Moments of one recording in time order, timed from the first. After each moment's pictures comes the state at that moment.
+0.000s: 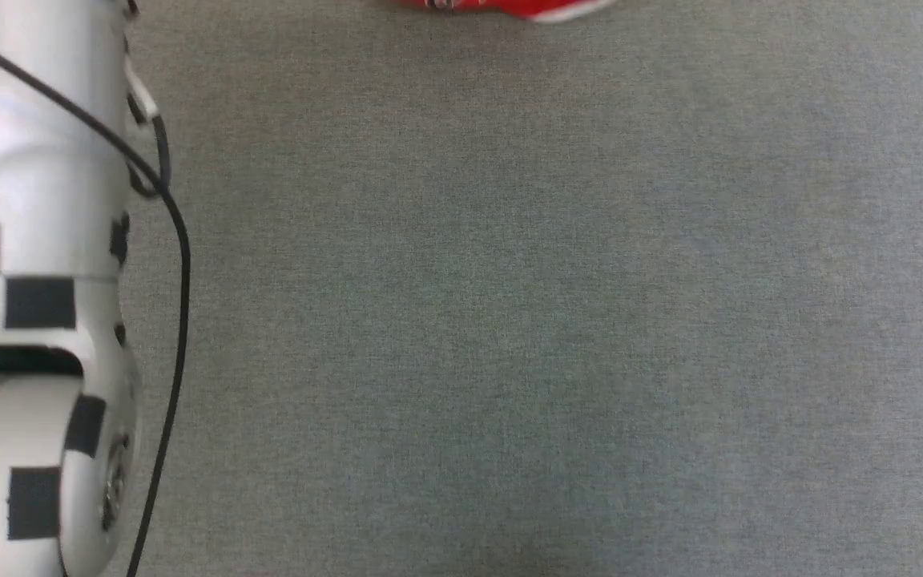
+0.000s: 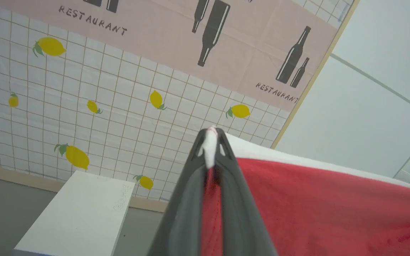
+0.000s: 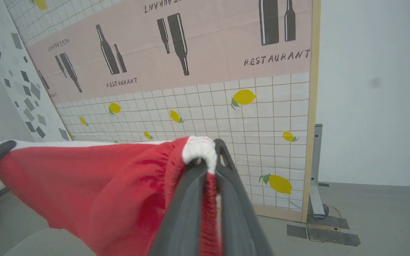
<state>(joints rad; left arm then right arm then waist) -1.38 0.18 -0.11 0.71 -0.63 -0.03 -0.08 -1.39 -0.18 0.10 0.64 0.47 0.13 0.12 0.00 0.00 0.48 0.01</state>
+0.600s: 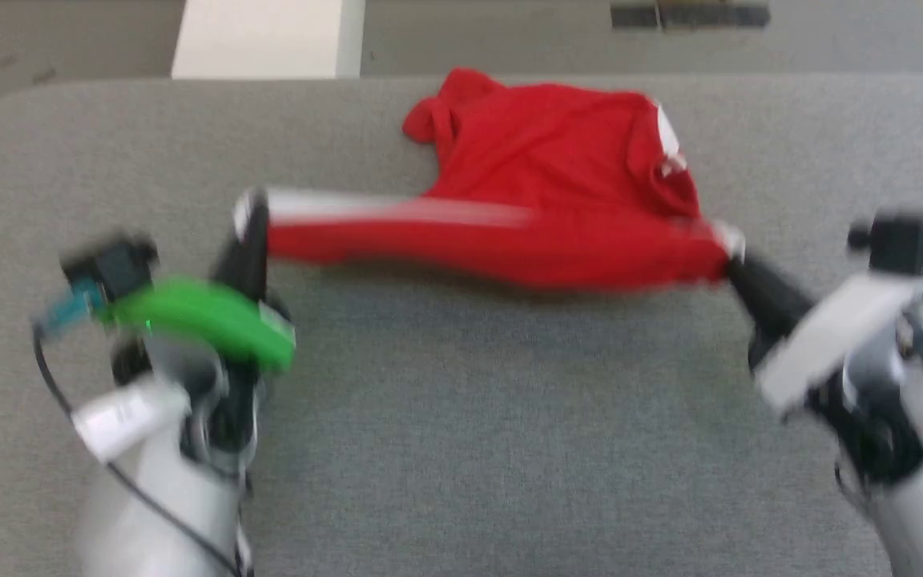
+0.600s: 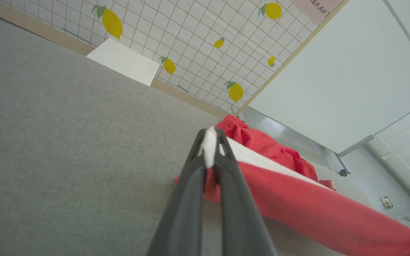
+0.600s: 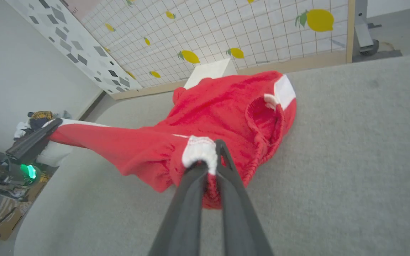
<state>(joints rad) -0.47 0.17 -0.13 0.33 -0.79 -0.05 -0.03 -0.42 -0.37 0.27 0.21 0.86 0.13 0.18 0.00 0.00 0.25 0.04</state>
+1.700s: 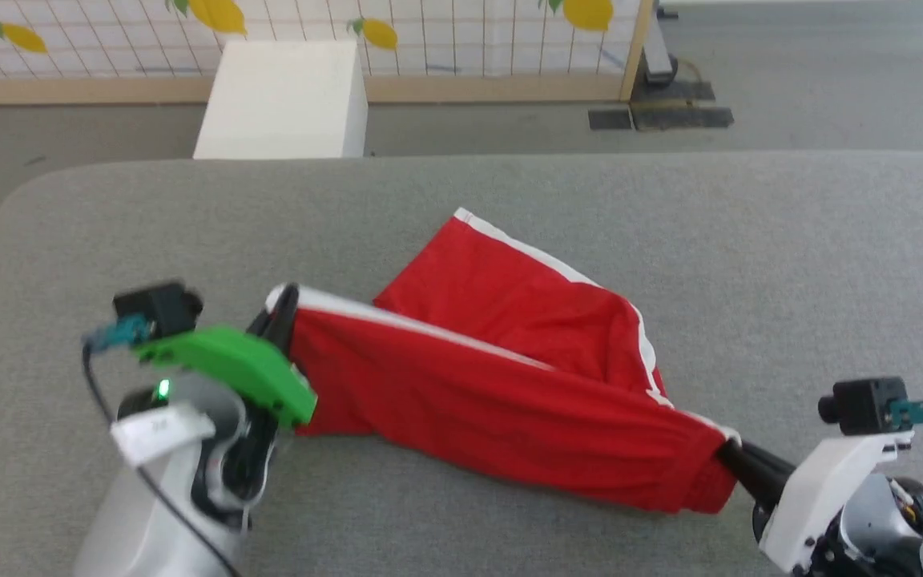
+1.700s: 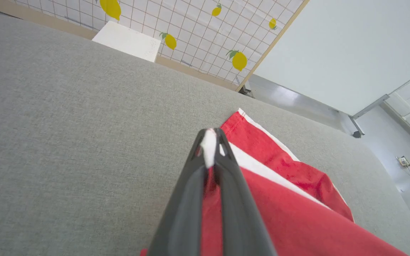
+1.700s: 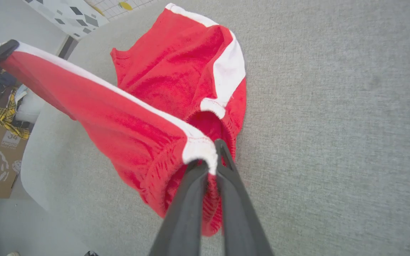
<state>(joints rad) -0.29 0.23 -0.21 0.15 -0.74 0.11 0.18 0.03 -0.23 0.05 -0.06 0.66 0.13 0.58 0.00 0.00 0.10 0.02</state>
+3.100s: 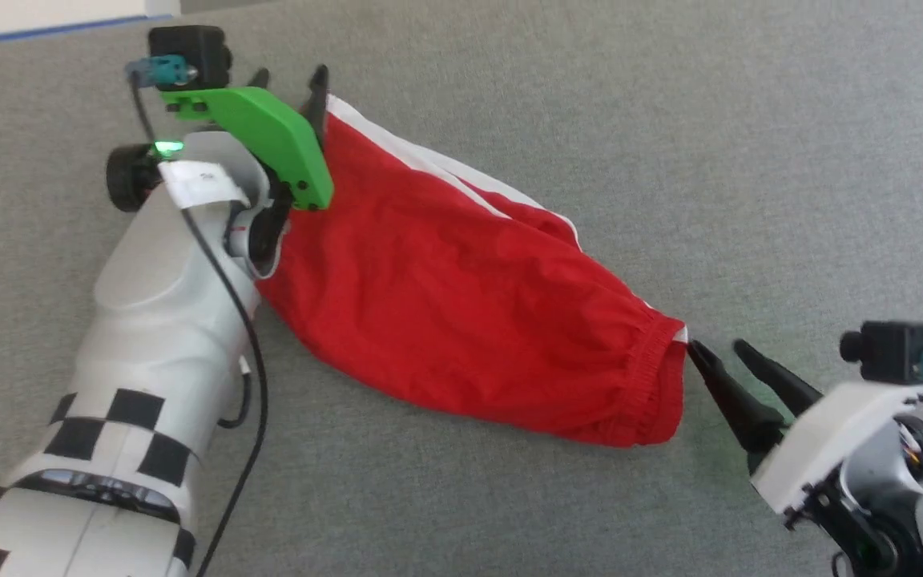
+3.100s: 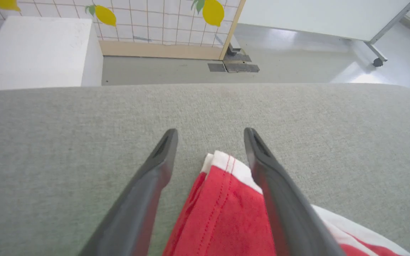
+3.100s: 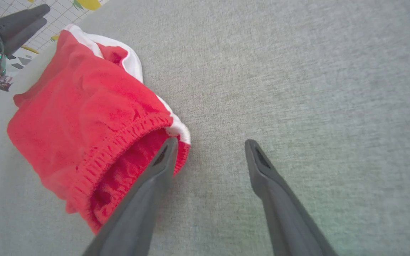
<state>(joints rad) -1.02 0.16 -0.37 0.93 -0.59 -0.04 0.01 -0.08 -0.15 0.02 -0.10 0.61 0.13 0.48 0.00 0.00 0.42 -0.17</state>
